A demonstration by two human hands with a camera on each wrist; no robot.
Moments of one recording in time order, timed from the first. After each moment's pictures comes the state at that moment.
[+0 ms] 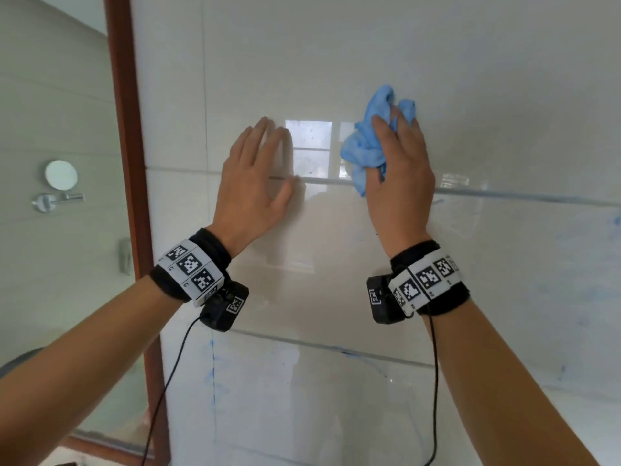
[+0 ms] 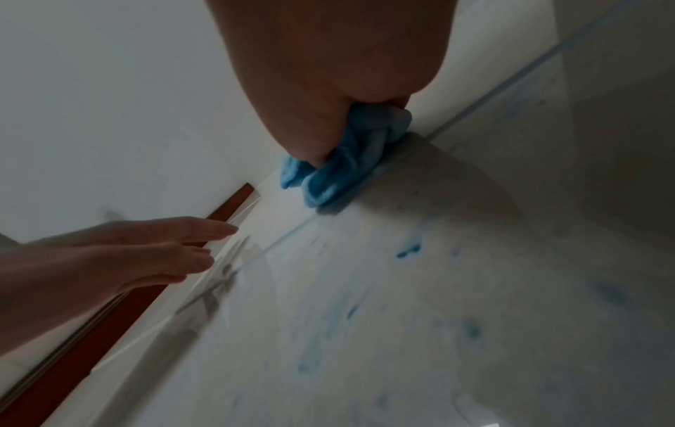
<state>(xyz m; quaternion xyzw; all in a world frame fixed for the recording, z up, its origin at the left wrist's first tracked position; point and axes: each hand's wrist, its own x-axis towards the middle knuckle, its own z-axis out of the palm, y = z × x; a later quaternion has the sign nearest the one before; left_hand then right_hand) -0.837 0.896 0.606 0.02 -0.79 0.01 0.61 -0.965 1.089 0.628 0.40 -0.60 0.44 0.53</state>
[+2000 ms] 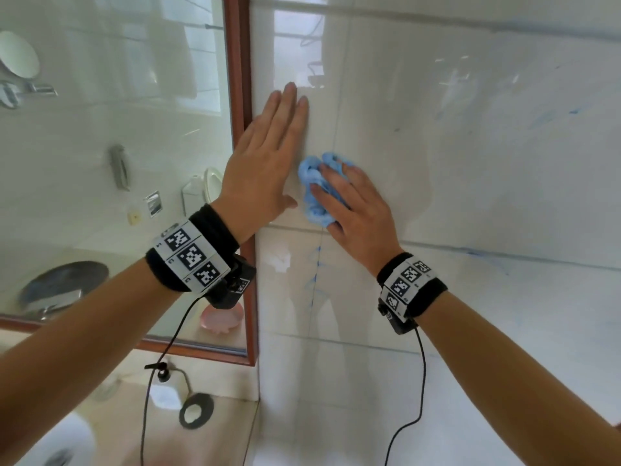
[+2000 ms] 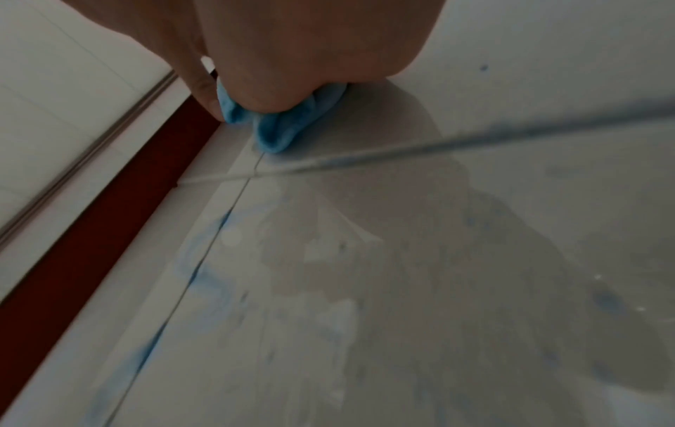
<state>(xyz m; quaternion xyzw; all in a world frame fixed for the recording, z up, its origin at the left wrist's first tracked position) -0.732 0.726 0.462 0.07 -0.91 0.11 0.40 -0.873 0.886 0.394 0.56 -0.58 0.20 0.56</state>
